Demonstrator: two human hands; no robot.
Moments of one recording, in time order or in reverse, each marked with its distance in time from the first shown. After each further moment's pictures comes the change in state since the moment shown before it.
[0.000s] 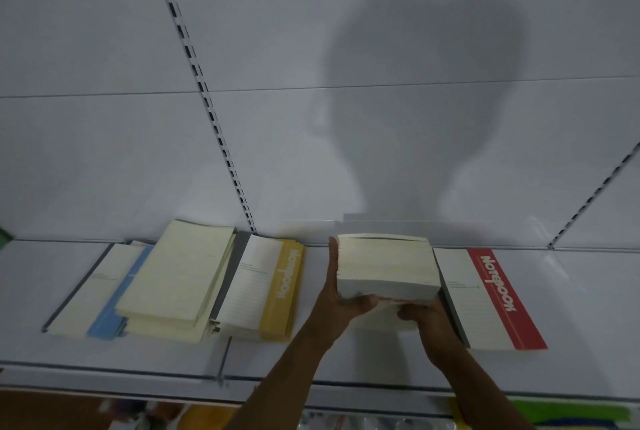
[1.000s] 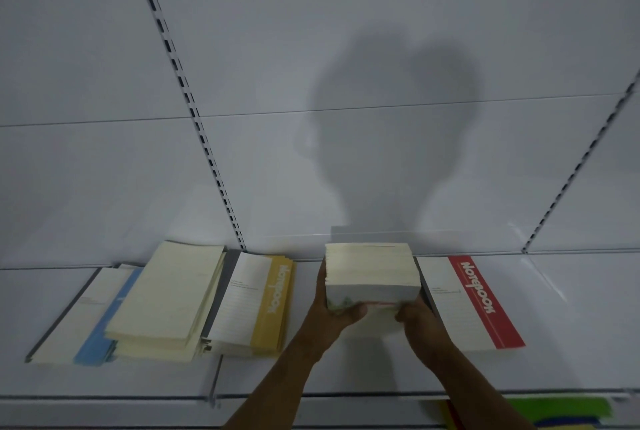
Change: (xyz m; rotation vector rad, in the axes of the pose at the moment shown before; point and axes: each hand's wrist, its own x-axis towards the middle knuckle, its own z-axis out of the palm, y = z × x) left_hand 0.001 -0.006 0.000 0.000 -0.025 -0.024; right_hand 0.000 -0.006 -0.013 0.000 -0.058 -0.023
